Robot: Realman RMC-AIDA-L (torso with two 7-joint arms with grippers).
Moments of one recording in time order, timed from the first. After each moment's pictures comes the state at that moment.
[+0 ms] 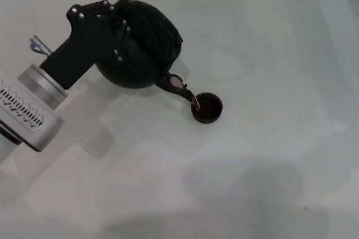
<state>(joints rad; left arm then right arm) -0.48 -2.07 2.45 0.15 -0.46 1.39 0.32 0.57 2.02 -0.67 -0.14 2.45 0.95 -2.38</state>
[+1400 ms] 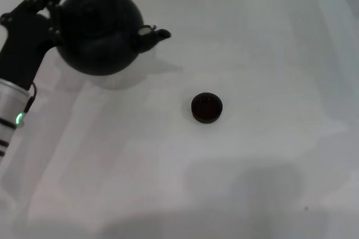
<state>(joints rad) -0.33 -2.09 2.41 0.29 -0.77 1.36 -0.18 0.57 2.02 -0.67 -0.13 2.45 0.95 -2.38</state>
